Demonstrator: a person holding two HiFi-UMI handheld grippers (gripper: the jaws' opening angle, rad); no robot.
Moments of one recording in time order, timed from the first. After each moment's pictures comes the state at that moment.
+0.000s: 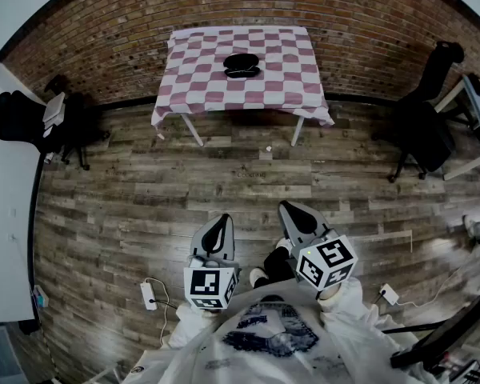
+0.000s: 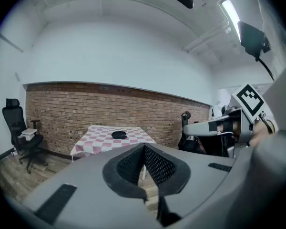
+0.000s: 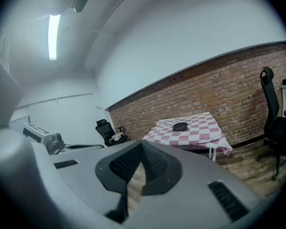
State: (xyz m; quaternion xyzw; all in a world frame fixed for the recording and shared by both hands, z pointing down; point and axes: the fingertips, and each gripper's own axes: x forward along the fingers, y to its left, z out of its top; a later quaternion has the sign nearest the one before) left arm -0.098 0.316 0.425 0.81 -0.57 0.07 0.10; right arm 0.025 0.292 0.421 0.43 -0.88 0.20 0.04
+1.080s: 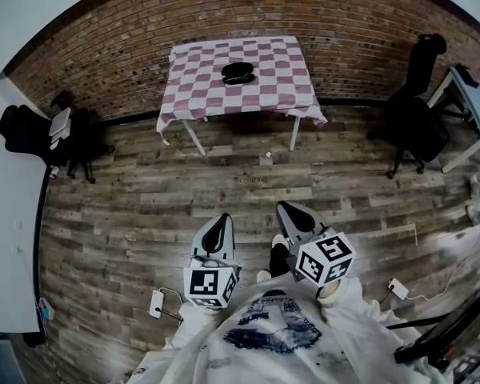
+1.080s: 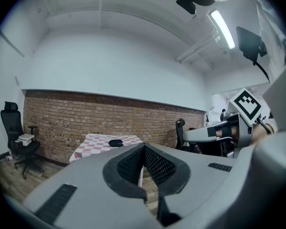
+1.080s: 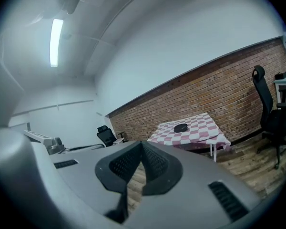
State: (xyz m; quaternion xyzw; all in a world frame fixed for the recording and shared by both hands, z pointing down) left arm -0.099 0.394 0.397 0.83 -0.56 0.03 0.07; right arm 0.025 0.374 0.405 0.44 -0.87 0.21 0.00
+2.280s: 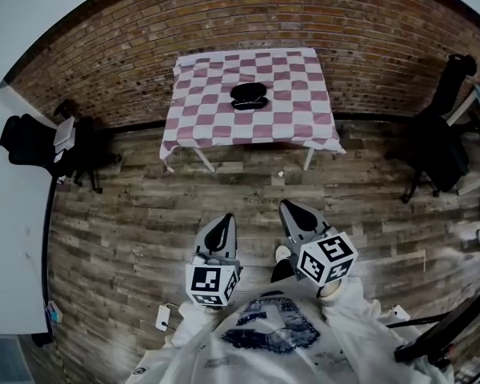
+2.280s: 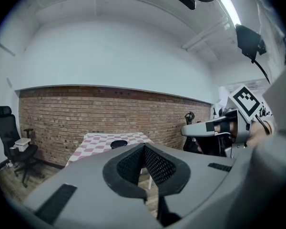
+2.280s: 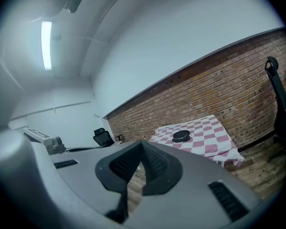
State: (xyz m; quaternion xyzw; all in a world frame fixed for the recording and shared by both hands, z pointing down) left arm -0.096 0.185 0.403 0.82 -0.57 0.08 0.08; right arm 0.025 0.159 0.406 0.42 -0.88 0.21 0.00
